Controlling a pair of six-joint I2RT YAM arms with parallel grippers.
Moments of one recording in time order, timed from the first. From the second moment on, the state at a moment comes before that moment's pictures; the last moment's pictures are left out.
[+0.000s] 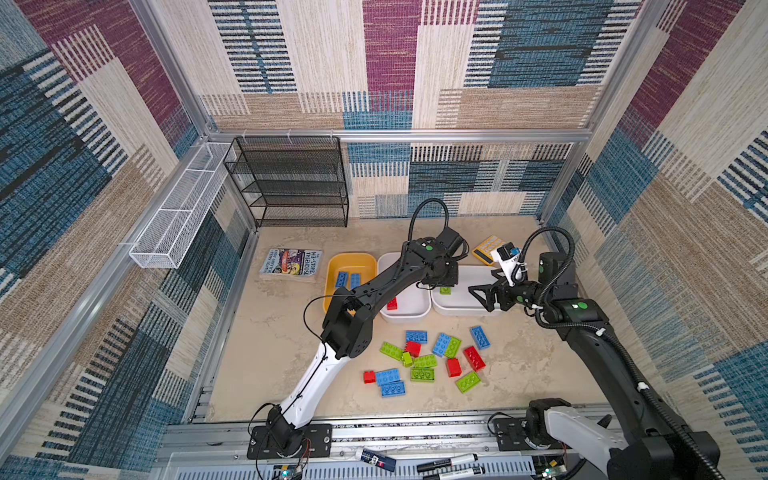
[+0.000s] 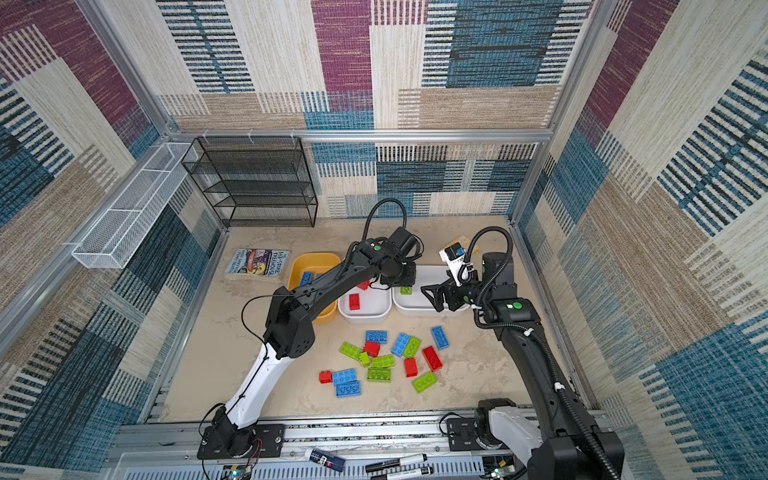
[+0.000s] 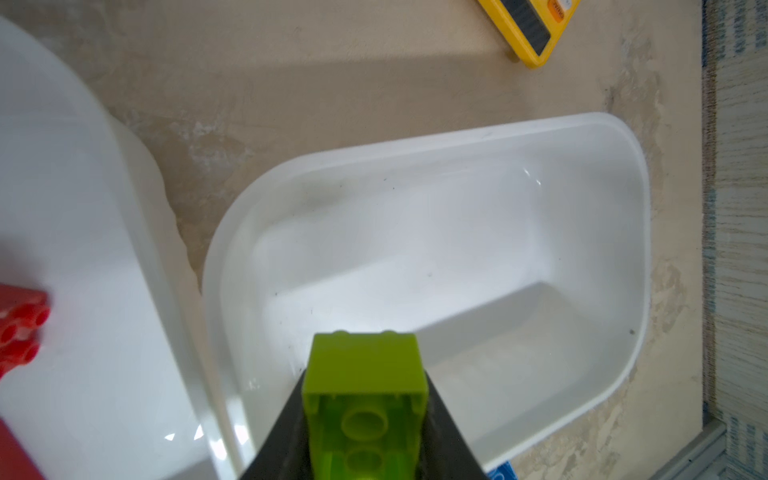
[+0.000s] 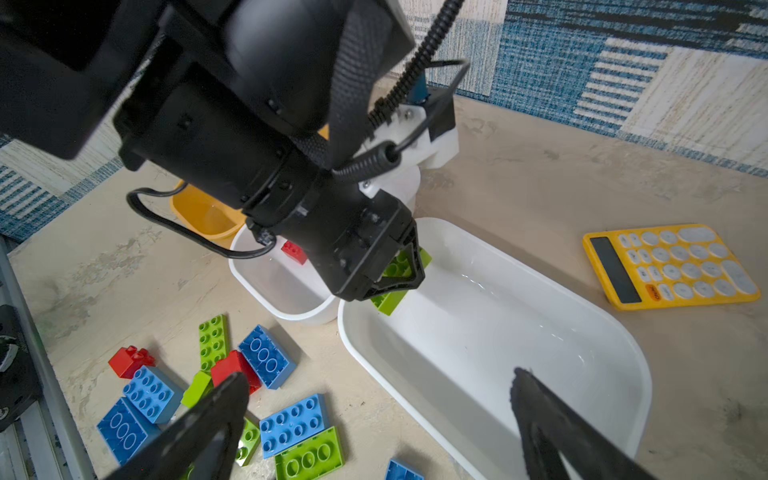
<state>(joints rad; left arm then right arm) -0.82 2.47 2.40 -0.98 0.05 -0.63 0.06 1.04 0.88 -0.47 -0.58 -0.22</state>
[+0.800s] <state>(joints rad) -0.80 2.01 2.00 -0.99 0.15 -0.02 0.06 1.01 0.90 -0.50 -0.62 -0.23</state>
